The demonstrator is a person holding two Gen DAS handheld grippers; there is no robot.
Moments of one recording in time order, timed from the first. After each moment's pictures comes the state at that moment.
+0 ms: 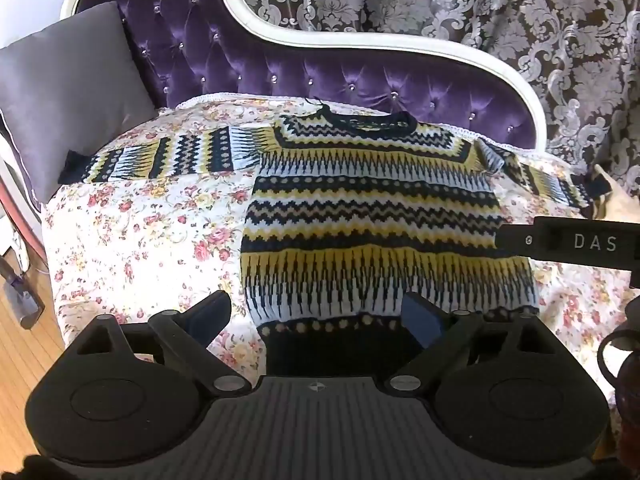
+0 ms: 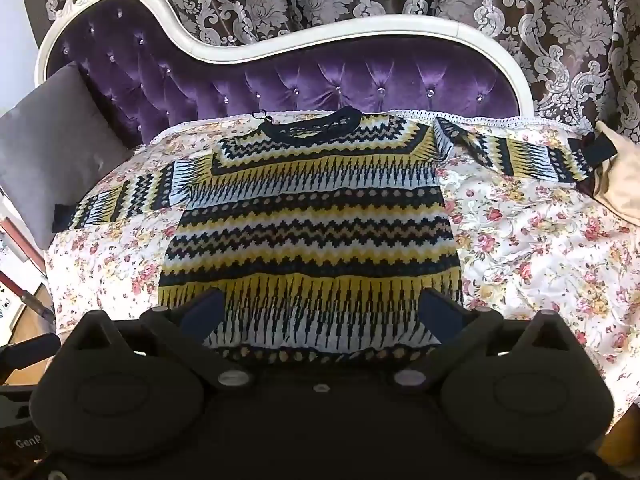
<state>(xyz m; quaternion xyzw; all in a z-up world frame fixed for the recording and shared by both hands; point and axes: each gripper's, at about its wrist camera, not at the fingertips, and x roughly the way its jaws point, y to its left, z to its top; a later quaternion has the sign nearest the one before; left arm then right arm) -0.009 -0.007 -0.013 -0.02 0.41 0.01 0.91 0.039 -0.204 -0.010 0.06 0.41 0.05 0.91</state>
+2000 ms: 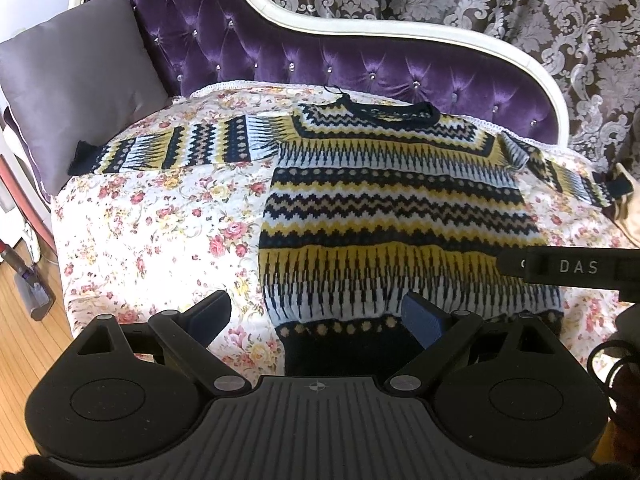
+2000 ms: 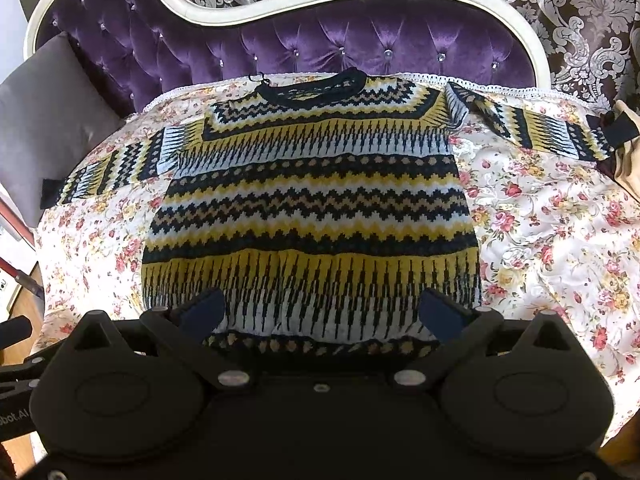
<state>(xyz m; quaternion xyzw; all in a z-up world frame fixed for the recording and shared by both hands) 0.011 0.005 -0.019 -0.01 0.43 0.03 0.90 0.067 -0.197 -0.040 0.05 0.46 0.06 0.89</state>
